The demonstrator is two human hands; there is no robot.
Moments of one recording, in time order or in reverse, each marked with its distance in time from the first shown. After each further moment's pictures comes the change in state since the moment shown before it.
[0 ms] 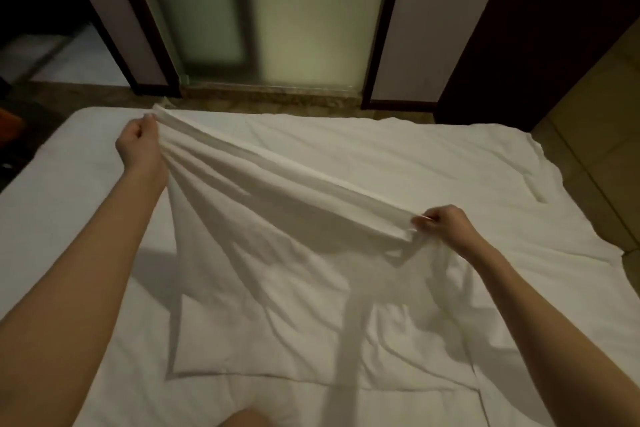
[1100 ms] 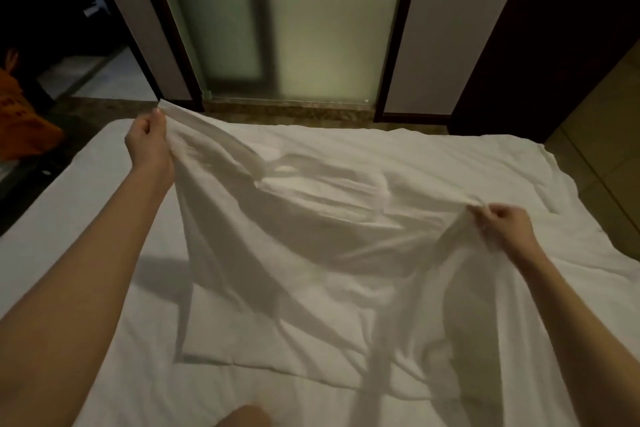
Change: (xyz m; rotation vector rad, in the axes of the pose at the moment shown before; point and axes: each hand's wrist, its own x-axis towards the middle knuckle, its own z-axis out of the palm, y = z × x) left_hand -0.043 0.028 -0.007 -0.005 -0.003 0.105; right_hand -0.036 0.034 -0.052 0.337 0.331 0.110
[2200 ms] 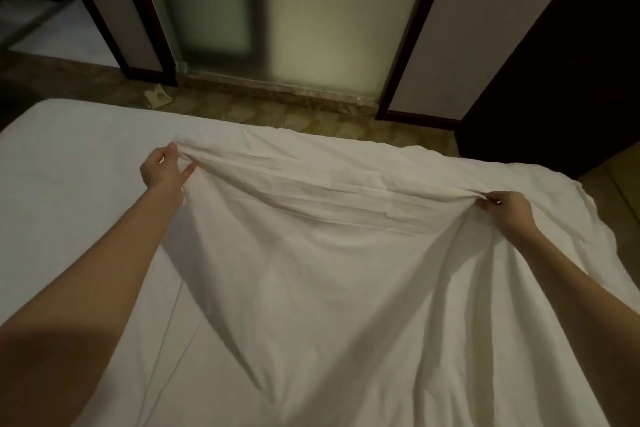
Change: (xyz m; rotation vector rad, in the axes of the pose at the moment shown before) left_hand 0.204 -0.164 0.132 -0.038 0.092 -0.361; right_hand 0.272 -0.032 0.111 -0.394 -0.032 0.009
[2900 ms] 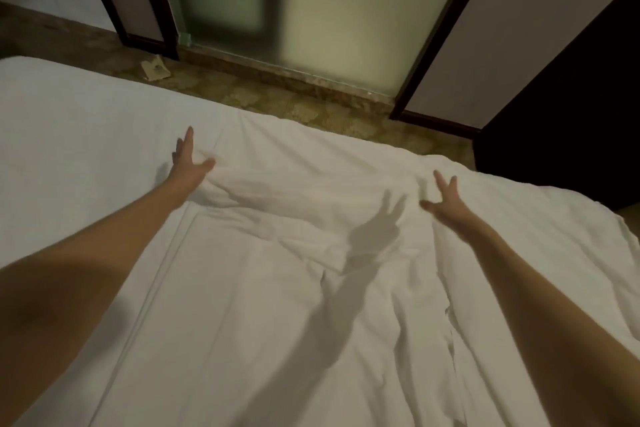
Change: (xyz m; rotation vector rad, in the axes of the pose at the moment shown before) left_hand 0.100 -0.090 0.052 0.666 -0.382 0.209; right_hand 0.097 -0.060 0.133 0.142 -0.389 -0.014
